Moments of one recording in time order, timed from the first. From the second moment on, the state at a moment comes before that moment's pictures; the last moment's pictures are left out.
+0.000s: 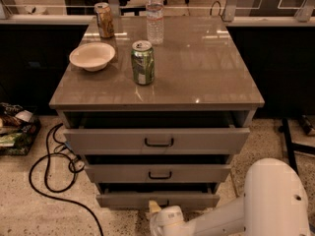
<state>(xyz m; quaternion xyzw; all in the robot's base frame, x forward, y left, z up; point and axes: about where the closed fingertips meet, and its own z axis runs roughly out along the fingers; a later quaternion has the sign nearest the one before) 0.431 0.025 0.200 -0.71 0.67 0.01 0.22</state>
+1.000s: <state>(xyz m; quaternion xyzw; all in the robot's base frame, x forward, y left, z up) 0.428 0.011 0.197 -0.74 0.66 -0.03 0.16</state>
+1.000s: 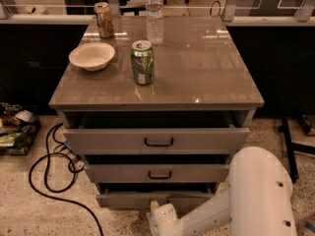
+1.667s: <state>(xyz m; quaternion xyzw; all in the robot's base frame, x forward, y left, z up) 0.427 0.019 0.185 -0.74 0.66 -0.02 0.14</state>
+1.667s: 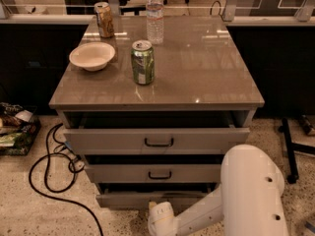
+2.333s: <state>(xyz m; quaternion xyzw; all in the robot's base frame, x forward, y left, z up) 0.420 0.015 0.172 -0.74 0.66 -0.03 0.11</state>
